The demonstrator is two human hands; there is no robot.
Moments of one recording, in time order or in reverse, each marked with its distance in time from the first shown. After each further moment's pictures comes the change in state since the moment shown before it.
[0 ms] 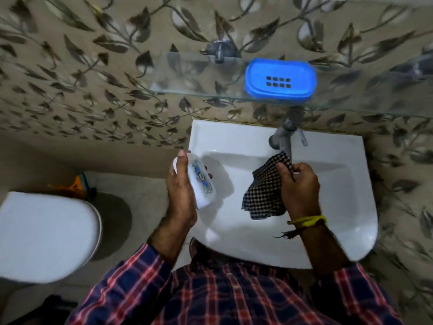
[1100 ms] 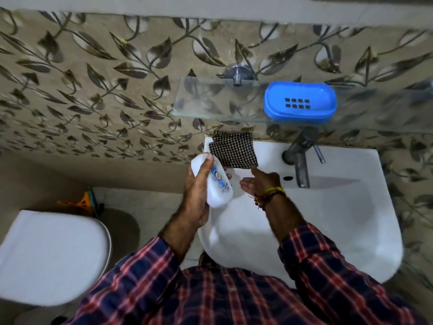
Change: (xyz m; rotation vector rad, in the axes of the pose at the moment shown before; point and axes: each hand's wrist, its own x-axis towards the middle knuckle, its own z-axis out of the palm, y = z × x) left_hand 0.030 0.035 0.009 0.031 -0.161 -0.094; right_hand 0.048 -0.014 0.134 0.682 -0.427 0.802
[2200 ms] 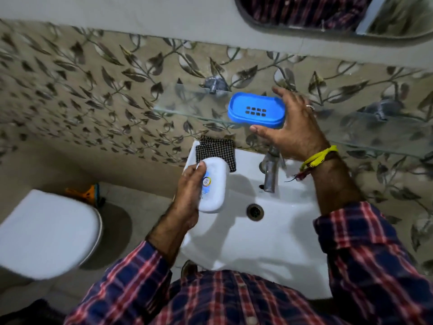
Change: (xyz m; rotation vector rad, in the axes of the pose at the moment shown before) left_hand -0.057 -0.045 0.056 0.130 0.066 0.208; right_hand -0.130 -0.175 -0.077 -1.213 -0.024 -1.457
